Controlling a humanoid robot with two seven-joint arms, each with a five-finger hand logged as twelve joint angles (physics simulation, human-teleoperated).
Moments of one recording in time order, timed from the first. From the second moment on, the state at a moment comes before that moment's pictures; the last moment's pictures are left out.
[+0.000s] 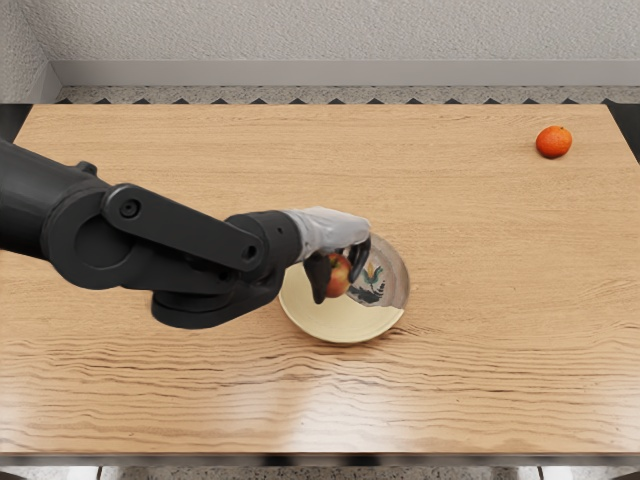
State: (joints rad) left arm -1.92 0.11 0.65 -1.69 0.48 0.37 0.31; right arm -0.04 0.00 -0.04 0.19 0.09 -0.02 0.03
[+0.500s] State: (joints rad) left arm -1.92 0.12 0.63 -1.66 0.41 0.37 0.31; right arm -0.04 0.00 -0.04 0.19 0.09 -0.02 0.03
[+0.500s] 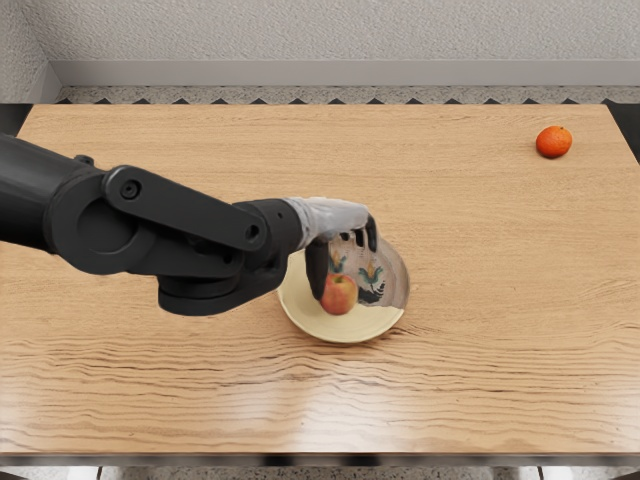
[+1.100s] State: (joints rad) left arm -1.32 0.76 -0.10 -1.58 0.41 -0.37 0.31; right arm -0.04 0.00 -0.04 0.19 0.09 -0.02 0.03
